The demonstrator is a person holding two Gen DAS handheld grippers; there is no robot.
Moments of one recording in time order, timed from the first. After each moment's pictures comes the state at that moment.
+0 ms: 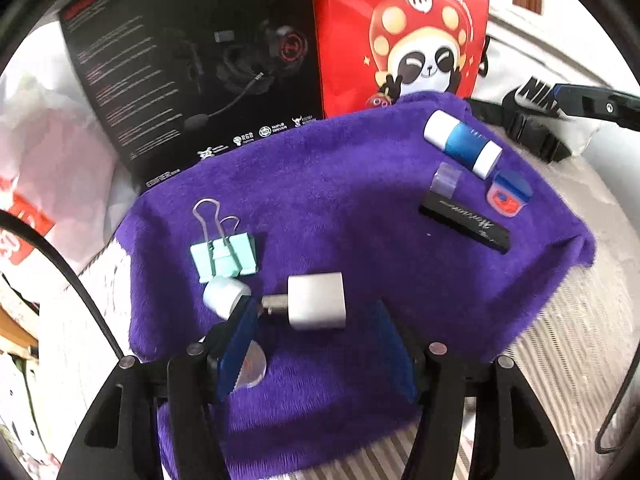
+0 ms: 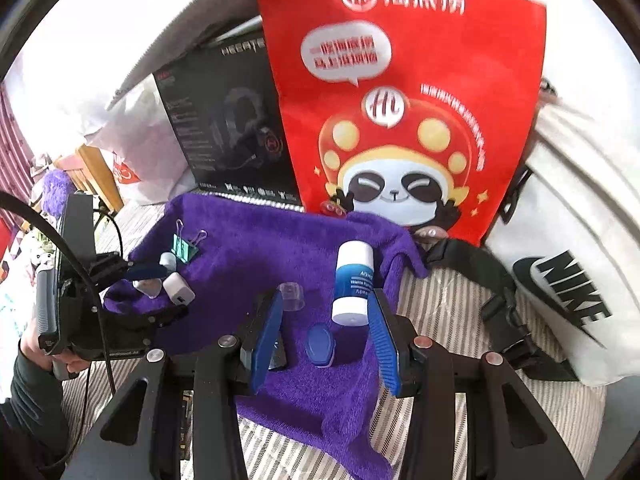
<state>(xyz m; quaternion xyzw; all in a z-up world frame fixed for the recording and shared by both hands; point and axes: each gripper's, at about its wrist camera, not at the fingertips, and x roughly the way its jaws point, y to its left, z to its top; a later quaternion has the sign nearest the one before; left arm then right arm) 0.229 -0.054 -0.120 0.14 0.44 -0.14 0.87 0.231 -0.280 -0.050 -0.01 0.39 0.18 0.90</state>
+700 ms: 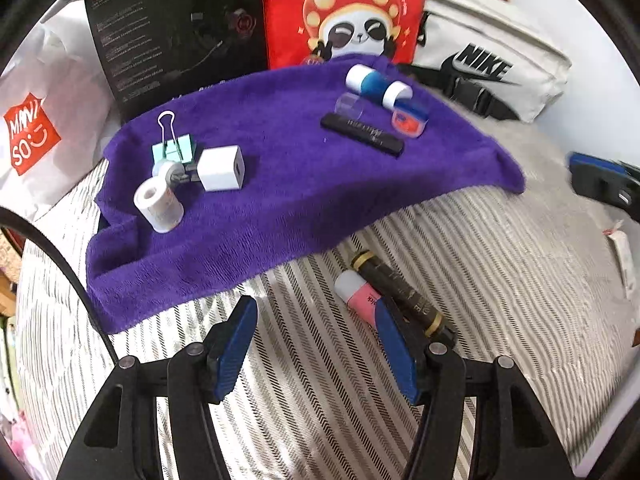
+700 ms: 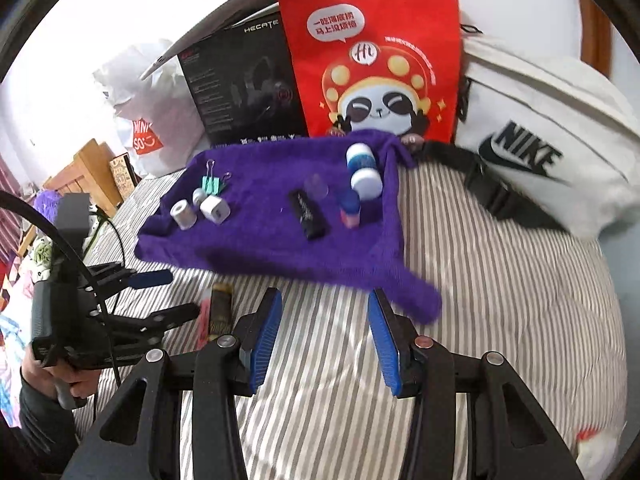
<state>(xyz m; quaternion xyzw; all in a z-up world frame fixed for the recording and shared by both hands) 0.123 -0.078 -0.141 0.12 0.47 -0.15 0.86 0.087 -0.281 -0.086 0.05 0.41 0.13 0.90</state>
